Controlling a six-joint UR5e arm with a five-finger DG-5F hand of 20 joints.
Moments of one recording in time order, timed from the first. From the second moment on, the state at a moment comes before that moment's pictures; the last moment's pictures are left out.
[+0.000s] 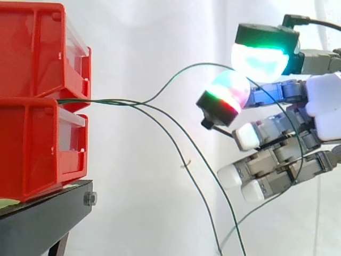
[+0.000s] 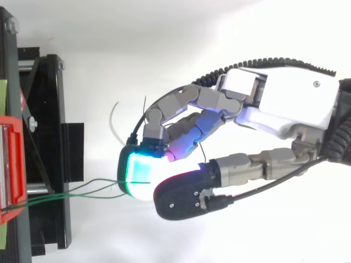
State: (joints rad) arm 0.24 -2.13 -1.30 -2.97 -1.08 0.01
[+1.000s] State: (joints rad) arm 0.24 -2.23 -1.31 -2.78 -1.07 0.05
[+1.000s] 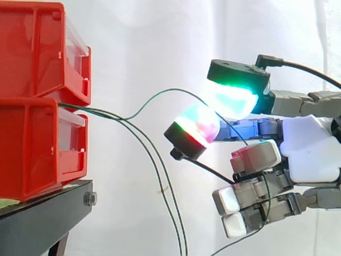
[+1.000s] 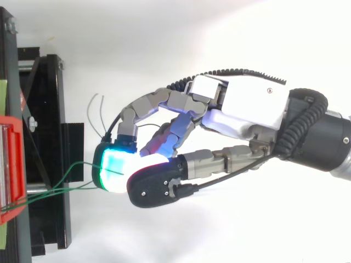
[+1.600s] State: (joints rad) arm 0.24 -2.23 -1.31 -2.77 -1.07 0.05
